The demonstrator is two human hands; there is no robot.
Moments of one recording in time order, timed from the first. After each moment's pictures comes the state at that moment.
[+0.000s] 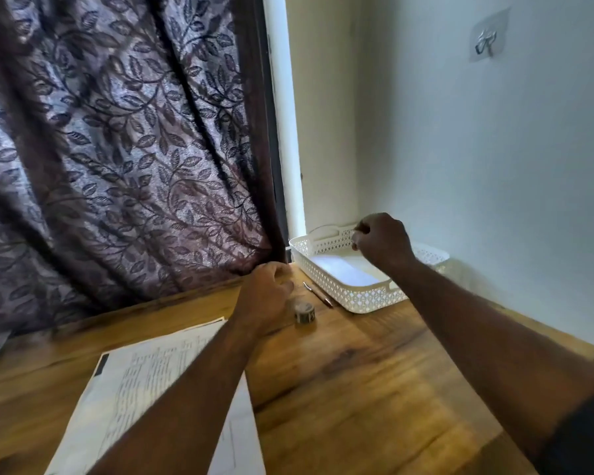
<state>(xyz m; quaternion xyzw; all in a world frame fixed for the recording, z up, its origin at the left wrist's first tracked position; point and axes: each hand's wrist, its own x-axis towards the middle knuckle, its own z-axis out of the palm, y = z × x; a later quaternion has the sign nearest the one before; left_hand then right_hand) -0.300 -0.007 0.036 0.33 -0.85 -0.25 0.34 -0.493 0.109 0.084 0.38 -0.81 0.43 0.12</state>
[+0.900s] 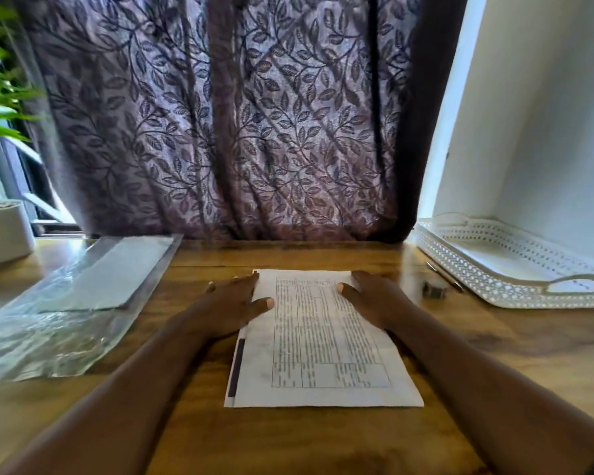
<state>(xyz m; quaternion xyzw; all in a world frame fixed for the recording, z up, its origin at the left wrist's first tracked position) -0.006 -0.057 -0.017 0.47 -0.86 -0.14 0.10 -0.285 0.018 -0.022 0.61 -0.77 0.18 -0.01</state>
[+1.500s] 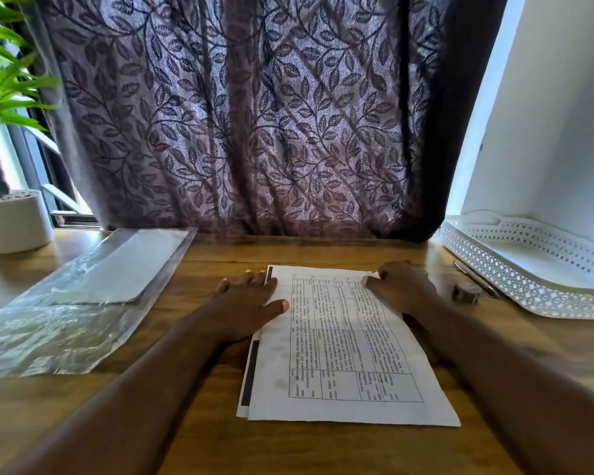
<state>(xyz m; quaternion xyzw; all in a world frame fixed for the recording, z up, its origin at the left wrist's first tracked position) -0.005 -0.069 -0.027 0.46 -0.89 -0.06 0.02 -0.297 -0.013 -0.016 0.53 -0.82 0.20 0.00</state>
